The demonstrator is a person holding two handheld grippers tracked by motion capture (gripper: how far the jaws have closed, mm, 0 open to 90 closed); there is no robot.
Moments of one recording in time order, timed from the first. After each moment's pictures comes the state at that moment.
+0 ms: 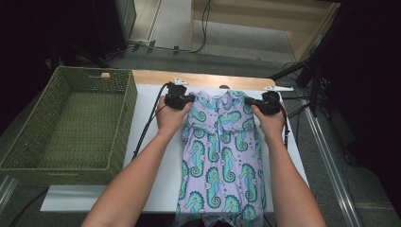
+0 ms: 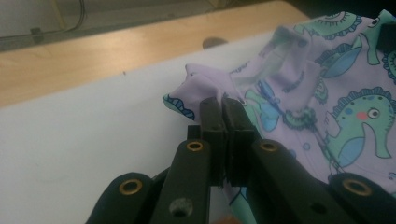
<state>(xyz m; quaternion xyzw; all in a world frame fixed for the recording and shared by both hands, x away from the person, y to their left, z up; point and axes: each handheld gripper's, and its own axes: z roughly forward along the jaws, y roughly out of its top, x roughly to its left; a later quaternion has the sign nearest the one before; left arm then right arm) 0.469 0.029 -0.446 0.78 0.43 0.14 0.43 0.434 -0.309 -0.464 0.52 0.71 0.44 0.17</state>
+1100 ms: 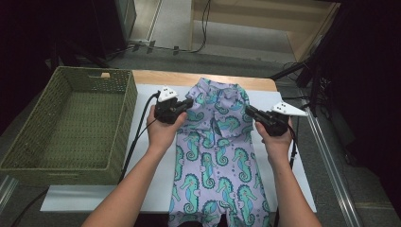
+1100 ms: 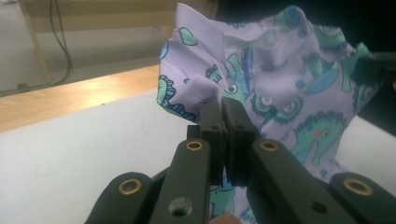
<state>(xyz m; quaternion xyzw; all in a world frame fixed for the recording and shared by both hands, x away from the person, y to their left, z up) 0.380 0.054 -0.424 0.75 0.36 0.16 0.53 0.339 -0.296 -0.445 0.42 0.69 0.54 0.23</state>
